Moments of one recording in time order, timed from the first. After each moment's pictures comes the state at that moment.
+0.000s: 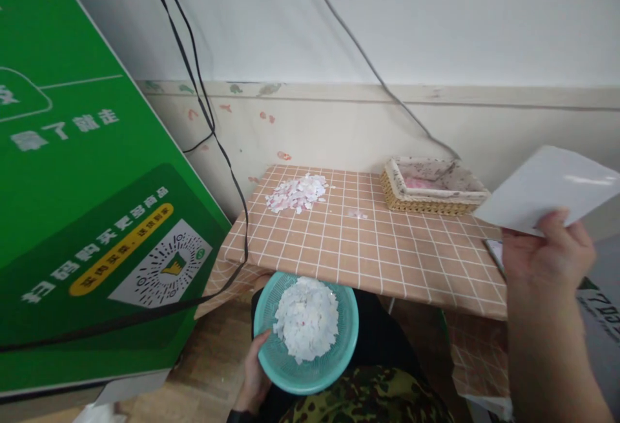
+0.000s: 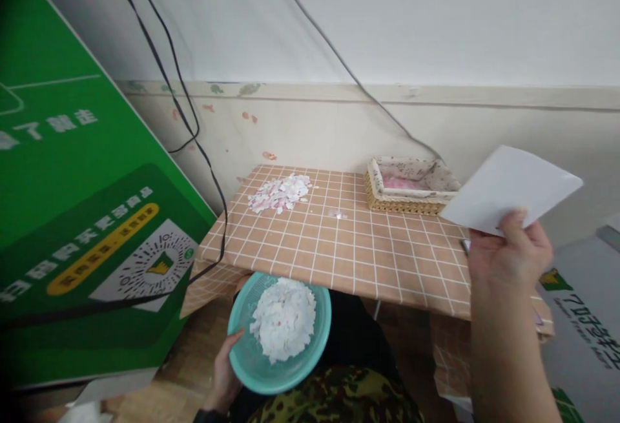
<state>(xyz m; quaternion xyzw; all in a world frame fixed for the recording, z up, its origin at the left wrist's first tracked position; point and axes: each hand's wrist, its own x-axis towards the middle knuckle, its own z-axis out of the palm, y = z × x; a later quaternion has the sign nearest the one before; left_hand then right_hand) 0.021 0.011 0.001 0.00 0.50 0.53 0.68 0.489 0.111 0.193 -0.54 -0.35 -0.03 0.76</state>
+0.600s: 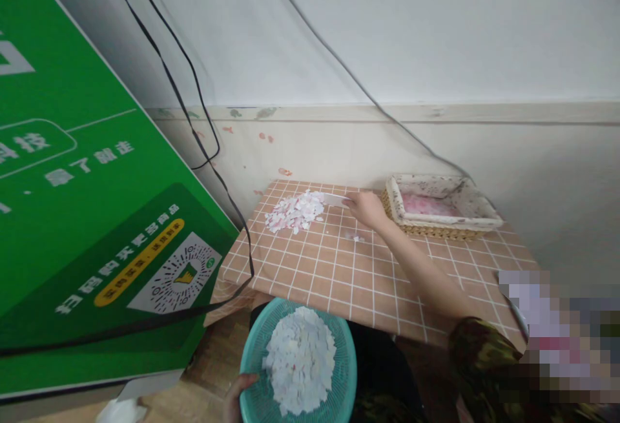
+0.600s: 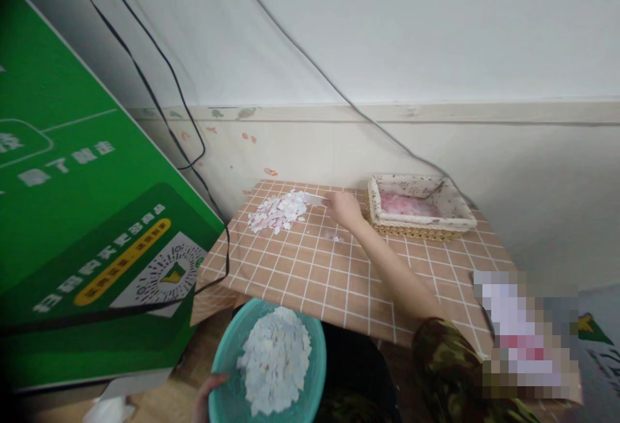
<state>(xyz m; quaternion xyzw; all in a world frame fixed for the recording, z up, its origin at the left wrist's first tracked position) 0.035 -0.003 0.071 -0.11 0.57 0.46 0.67 0.352 0.307 0.198 -0.63 -0.76 0.00 0.17</state>
